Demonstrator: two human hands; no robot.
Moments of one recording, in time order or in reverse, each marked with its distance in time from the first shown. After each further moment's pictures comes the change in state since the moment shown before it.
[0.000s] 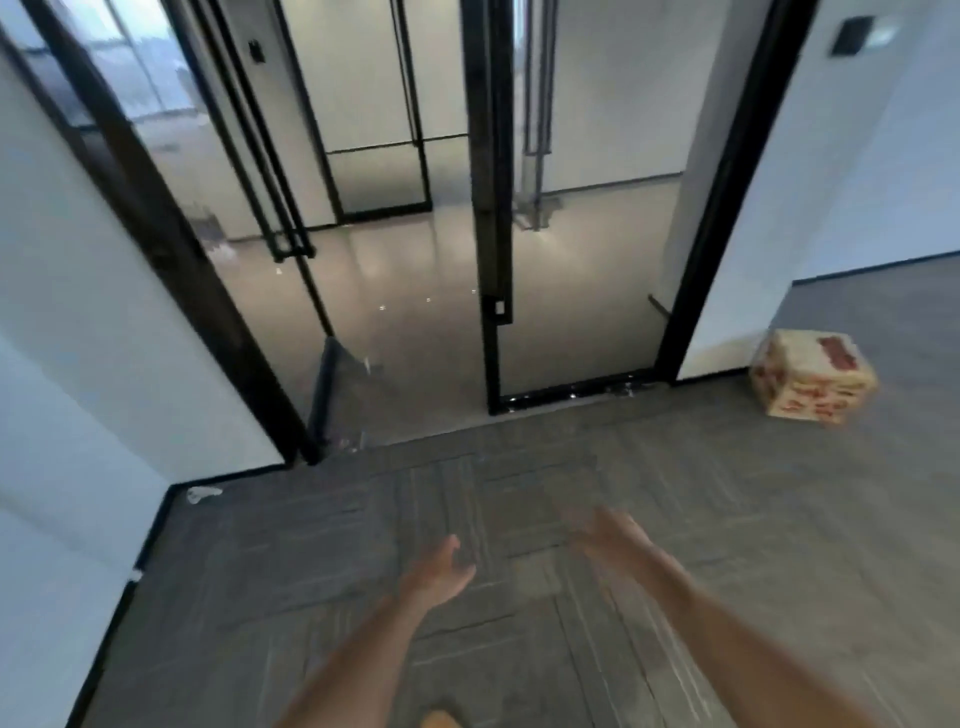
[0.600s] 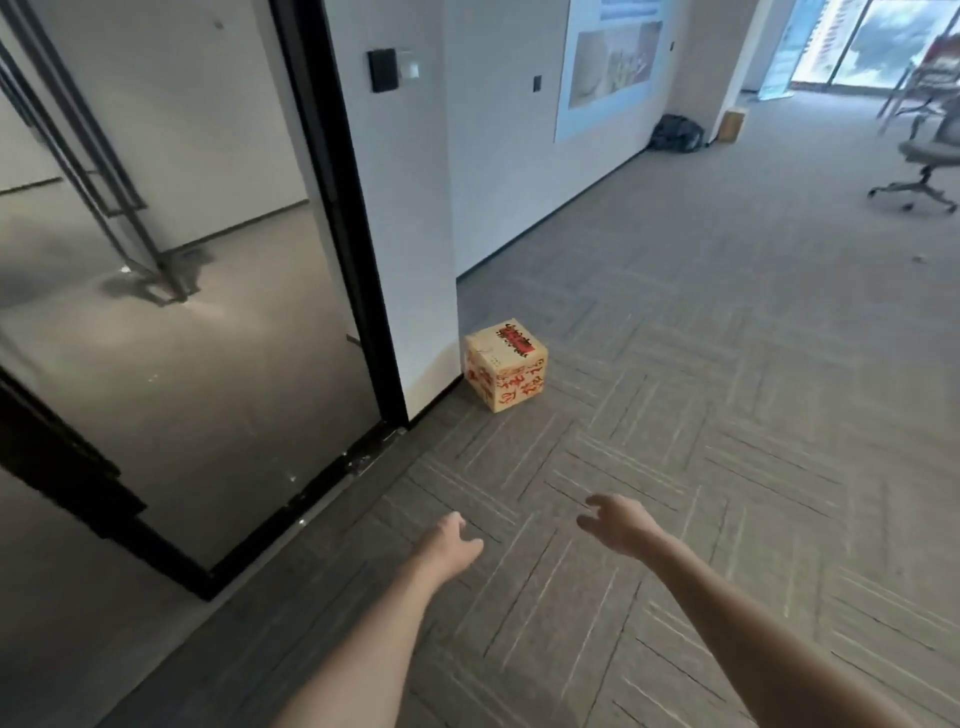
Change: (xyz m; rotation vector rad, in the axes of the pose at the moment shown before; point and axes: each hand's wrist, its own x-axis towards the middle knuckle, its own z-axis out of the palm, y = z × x) left_hand 0.262 0.543 0.118 0.304 -0.357 0.504; right_hand 0.084 0.374 -0.281 0.392 0.346 0.585
